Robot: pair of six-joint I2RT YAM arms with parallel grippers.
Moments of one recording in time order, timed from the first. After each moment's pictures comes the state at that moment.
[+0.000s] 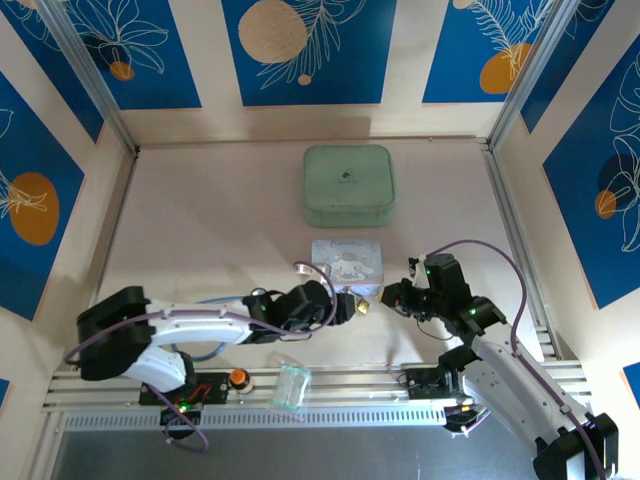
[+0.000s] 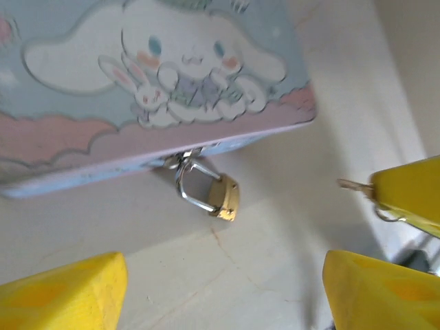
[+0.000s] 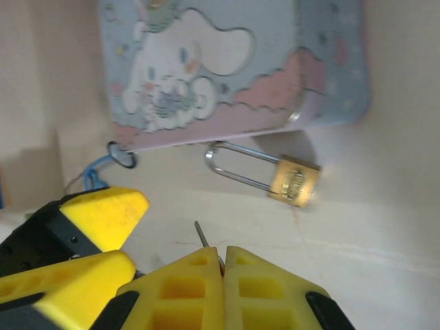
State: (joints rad) left arm -1.22 1.47 0.72 0.05 -0.24 -1.02; right arm 0.40 0.66 0.43 -0.60 -0.44 0.85
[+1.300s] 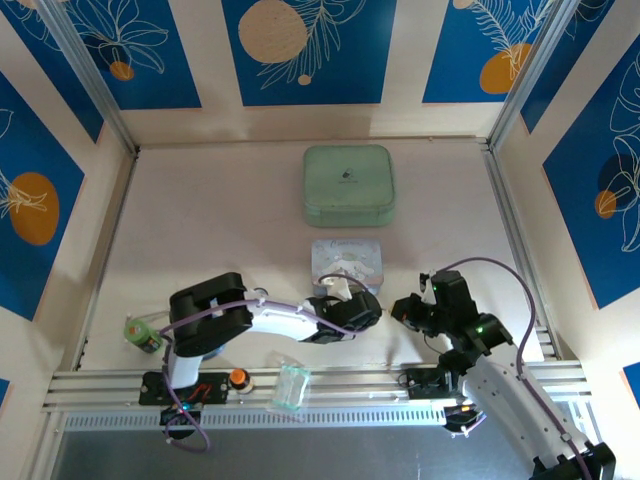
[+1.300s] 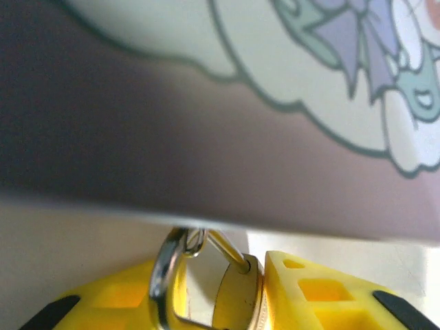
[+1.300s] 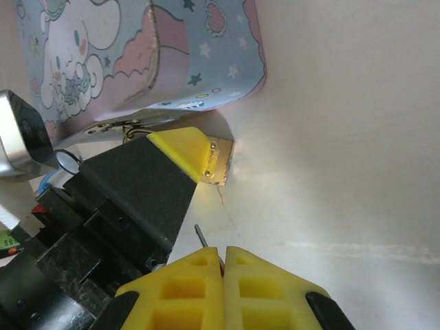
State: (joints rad) left arm -1.29 1.94 1.05 -0.01 -0.47 -1.47; right arm 0.37 0.47 0.33 -0.73 -0.38 0.86
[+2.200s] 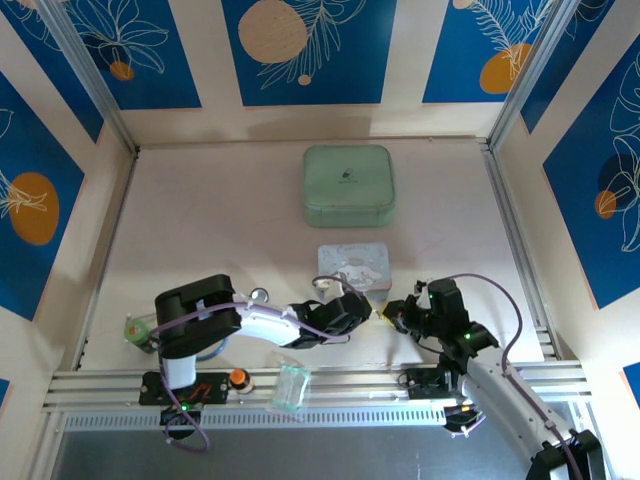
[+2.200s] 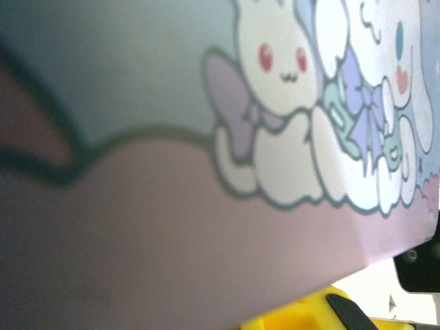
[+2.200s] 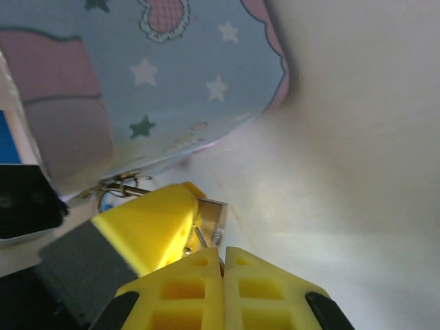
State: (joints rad) left arm -1.27 1.85 0.84 0.36 -0.32 -1.49; right arm 0.33 0.49 0.10 -0.35 -0.52 1.18
